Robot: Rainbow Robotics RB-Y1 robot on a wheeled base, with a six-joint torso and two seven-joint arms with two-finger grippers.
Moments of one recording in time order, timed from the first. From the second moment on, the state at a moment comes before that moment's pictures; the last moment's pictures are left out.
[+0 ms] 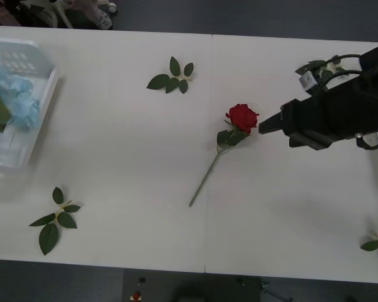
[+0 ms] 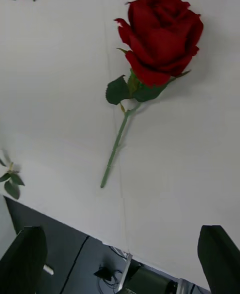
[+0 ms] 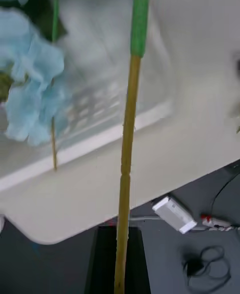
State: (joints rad) right arm -0.58 -1.06 0.44 -1.89 -1.40 1.17 0.81; left arm -0.29 1.57 -0.18 -1.35 1.59 1.34 -2.26
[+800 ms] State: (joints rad) right arm -0.66 -0.34 0.43 -1.69 -0.41 1.61 0.49; left arm -0.31 1.48 -0.30 -1.22 1.12 1.09 -2.32
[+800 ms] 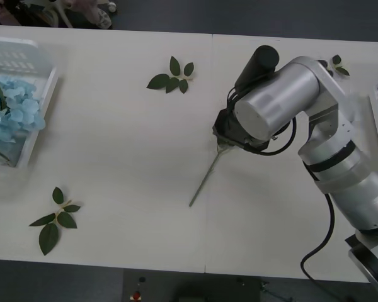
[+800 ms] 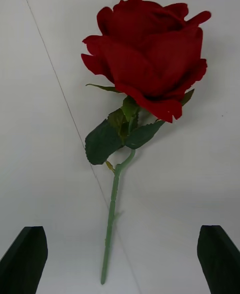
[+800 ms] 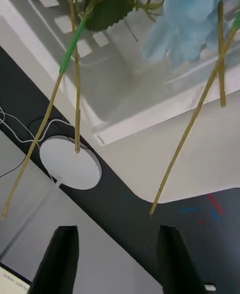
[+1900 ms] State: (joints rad) right arm -0.70 -0.22 0.53 -1.25 -0.27 1.29 0.49; left arm -0.20 1.23 0.10 -1.72 2.00 0.95 -2.40
